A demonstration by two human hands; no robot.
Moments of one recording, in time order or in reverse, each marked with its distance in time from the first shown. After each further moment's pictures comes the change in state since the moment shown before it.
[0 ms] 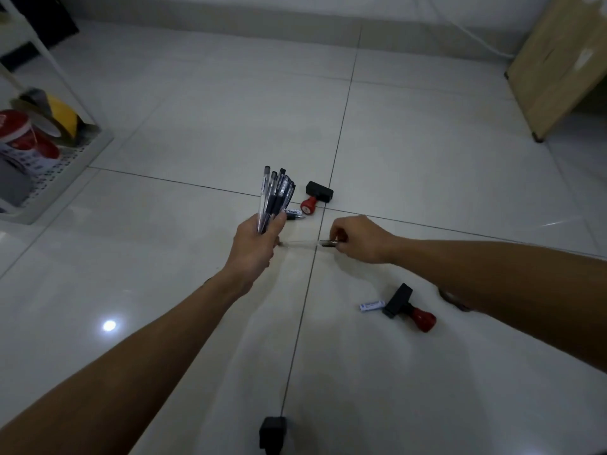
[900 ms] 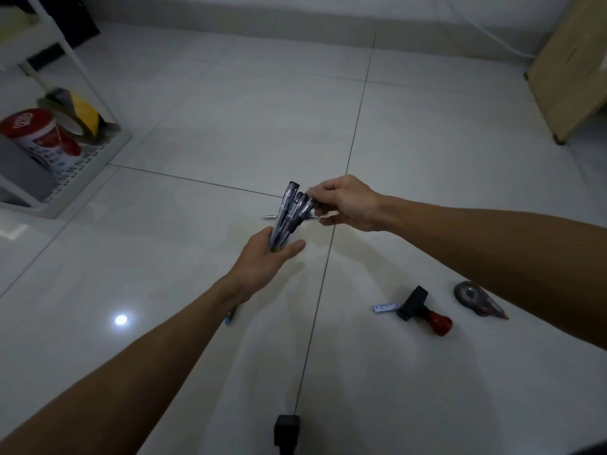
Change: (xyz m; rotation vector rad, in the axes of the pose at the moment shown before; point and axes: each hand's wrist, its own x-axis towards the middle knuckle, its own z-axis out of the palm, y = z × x) left_hand -0.008 -0.019 -0.024 0.198 -0.167 0.040; right_hand 0.029 -0.070 -0.039 1.067 -0.100 0.084
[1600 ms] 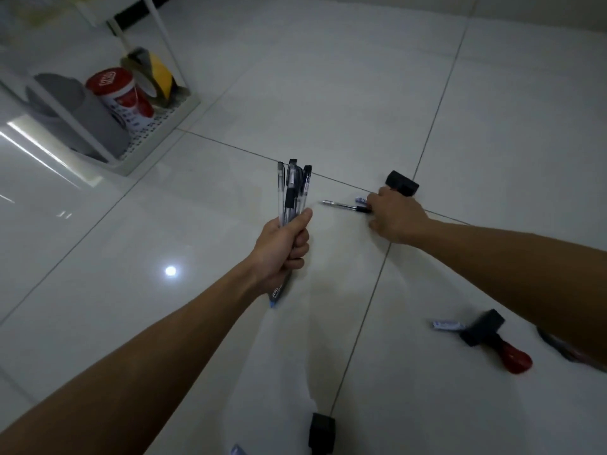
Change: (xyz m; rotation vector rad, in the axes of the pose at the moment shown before) left_hand -0.003 -0.021 -0.041 -0.684 0.058 -0.235; right_hand 0.073 0.067 0.011 -1.520 0.143 -0.181
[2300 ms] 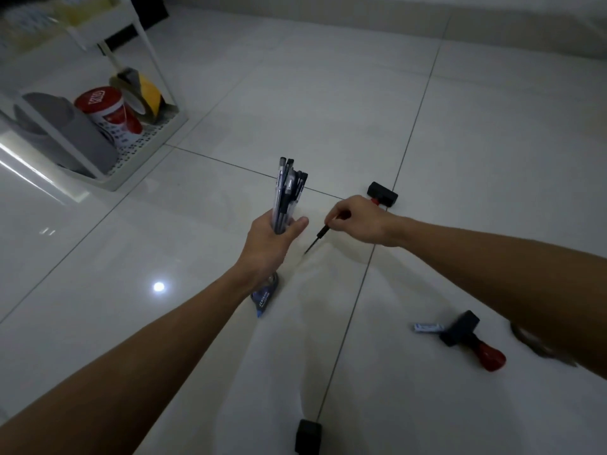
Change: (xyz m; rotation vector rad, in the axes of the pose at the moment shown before) left_hand 0.003 0.010 0.013 0.455 0.252 0.271; right_hand -0.019 -0.025 -0.043 0.868 -0.169 0.019
